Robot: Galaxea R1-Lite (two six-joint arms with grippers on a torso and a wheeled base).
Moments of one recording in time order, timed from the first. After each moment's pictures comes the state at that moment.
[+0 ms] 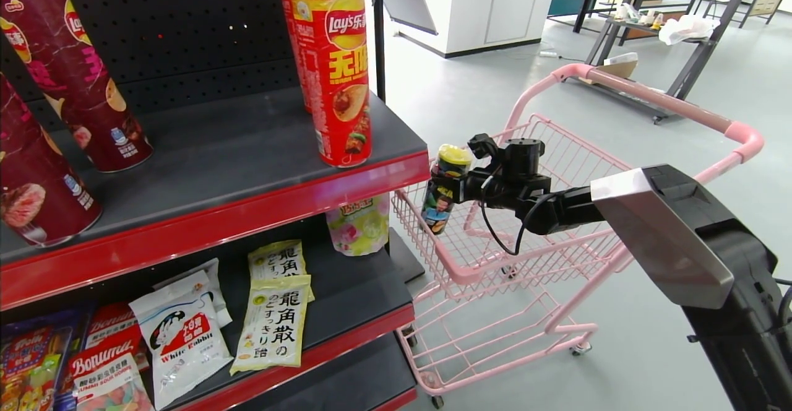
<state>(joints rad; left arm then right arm) -0.38 0.25 -0.28 0.26 0.15 0.12 0.29 2.56 -1.80 -0.54 0.42 0.01</state>
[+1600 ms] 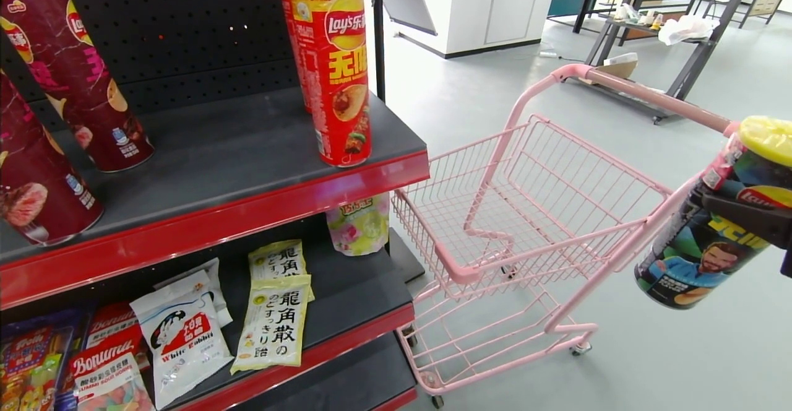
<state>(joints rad) -0.38 0.37 -0.33 0.22 0.15 0.19 0.12 1.03 -0.69 -0.11 0.09 -0.14</state>
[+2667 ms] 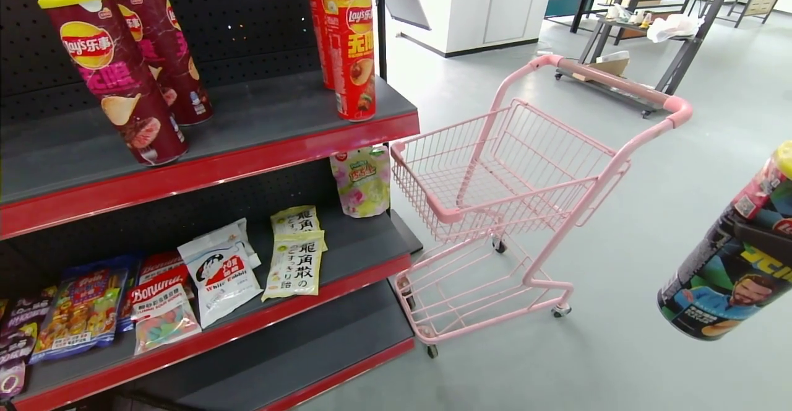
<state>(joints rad) -0.38 0.35 -0.32 0.22 0.14 0.20 0.11 0.91 -0.66 -0.03 0.09 -0.15</state>
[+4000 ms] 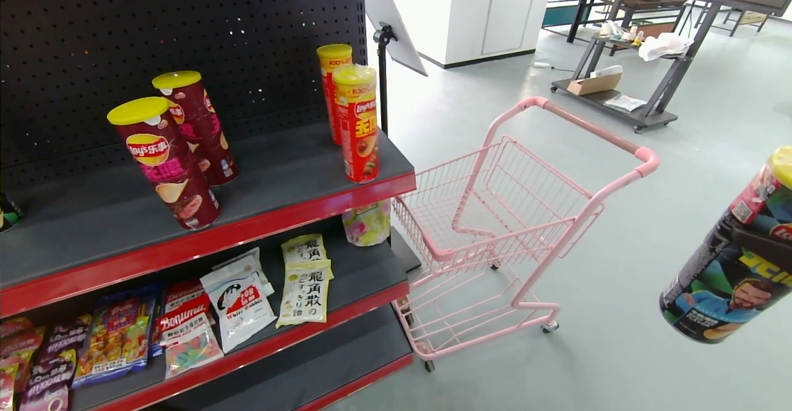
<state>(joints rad) -0.38 0.35 -0.33 0.19 0.14 0.21 0.11 0.92 -0.65 -0.03 0.09 -0.18</state>
